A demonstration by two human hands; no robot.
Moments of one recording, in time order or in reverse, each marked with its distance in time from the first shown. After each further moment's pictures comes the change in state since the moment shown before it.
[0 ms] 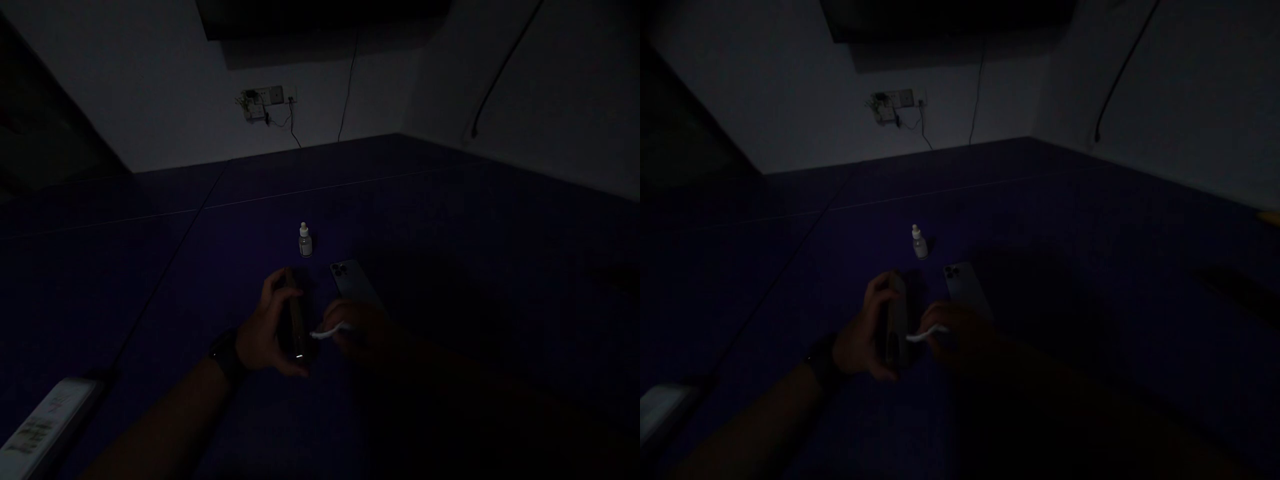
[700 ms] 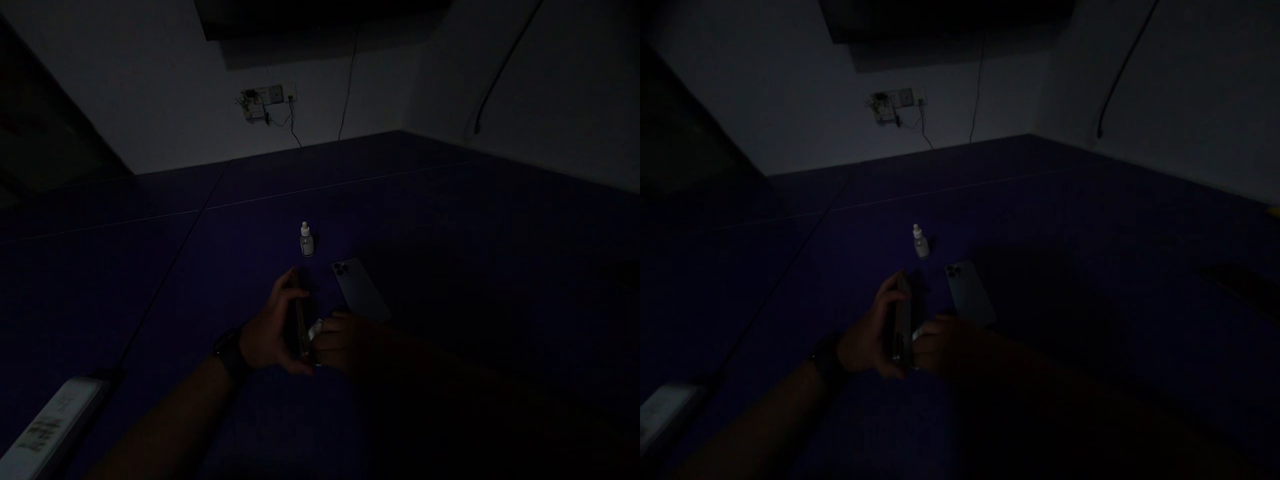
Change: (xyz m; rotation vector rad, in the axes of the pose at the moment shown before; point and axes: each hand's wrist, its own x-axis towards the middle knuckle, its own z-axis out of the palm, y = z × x) left_hand 0.000 -0.009 0.004 -0.048 -0.062 0.012; right_hand 0.005 0.012 0.017 -0.654 -0.473 -0.346
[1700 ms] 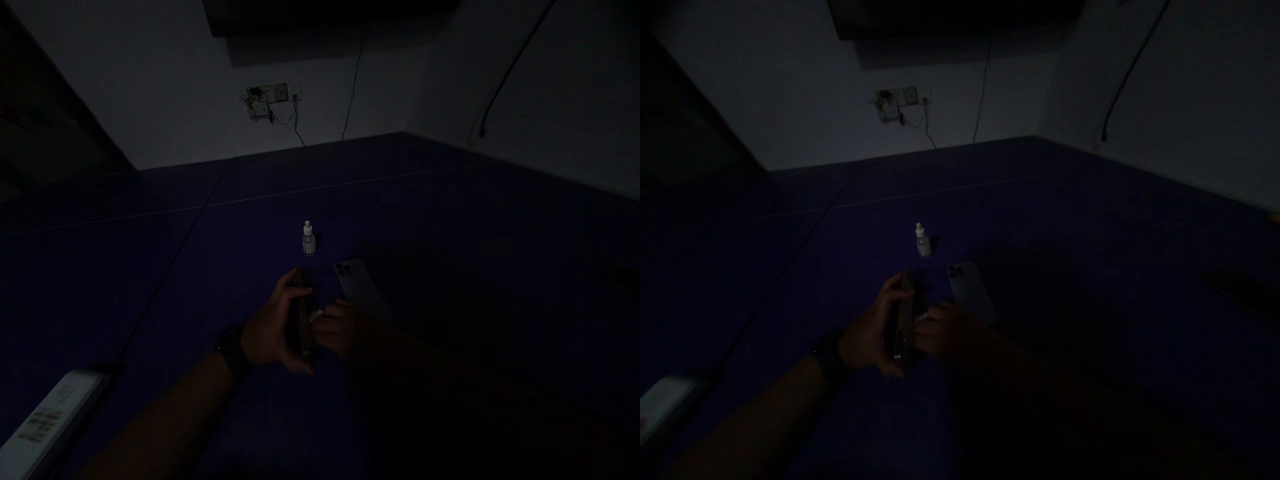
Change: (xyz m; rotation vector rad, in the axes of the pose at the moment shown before) left_hand -0.001 -0.005 0.001 0.047 -0.007 0.035; right_hand 0.003 0.005 0.004 -0.021 0.008 0.123
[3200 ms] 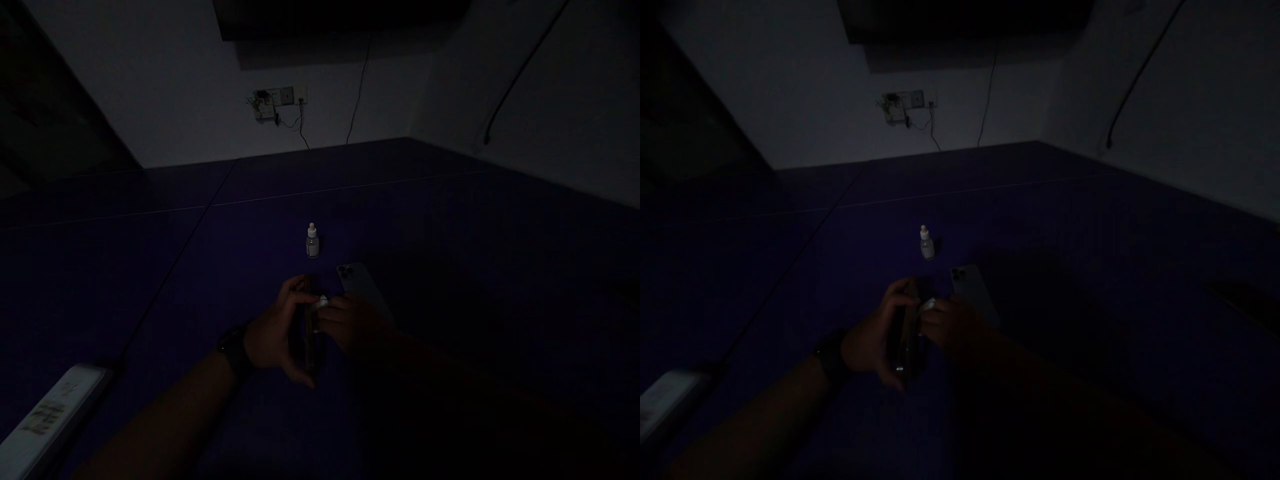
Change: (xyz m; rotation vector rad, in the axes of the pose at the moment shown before) left_hand 0.005 0.009 -0.001 -0.056 -0.038 0.030; right_hand -0.001 0.012 0.004 -0.031 0.029 0.118
